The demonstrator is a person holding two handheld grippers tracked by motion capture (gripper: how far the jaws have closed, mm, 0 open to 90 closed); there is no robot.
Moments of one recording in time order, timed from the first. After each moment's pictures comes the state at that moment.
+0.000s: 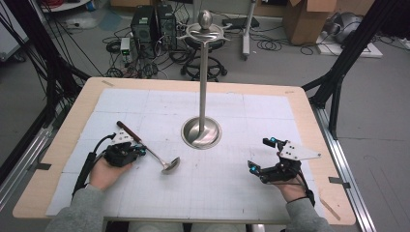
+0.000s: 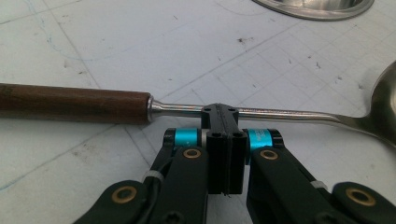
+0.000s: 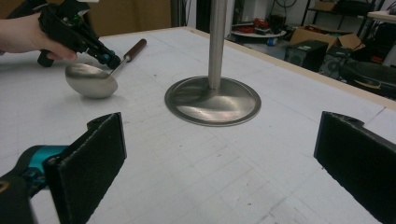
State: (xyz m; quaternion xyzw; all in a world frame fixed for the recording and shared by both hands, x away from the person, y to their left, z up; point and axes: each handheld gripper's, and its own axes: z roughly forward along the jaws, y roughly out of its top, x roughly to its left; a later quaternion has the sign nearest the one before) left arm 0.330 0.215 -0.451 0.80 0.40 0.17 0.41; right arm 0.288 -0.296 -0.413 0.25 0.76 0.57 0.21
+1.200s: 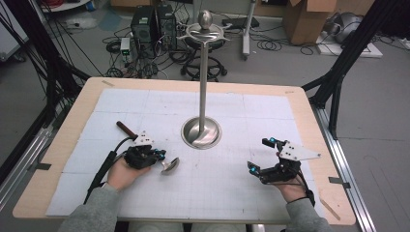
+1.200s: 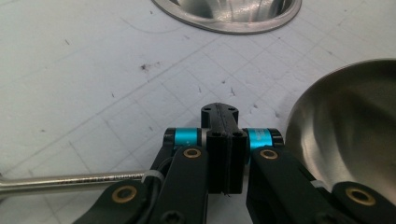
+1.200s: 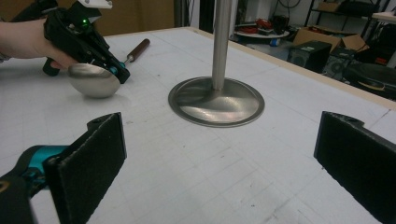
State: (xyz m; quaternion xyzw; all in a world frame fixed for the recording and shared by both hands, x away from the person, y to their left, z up) left arm 0.329 0.162 -0.451 0.83 0.36 0.12 0.42; right arm 0.287 -0.294 -0.412 0.24 0.76 0.57 0.20
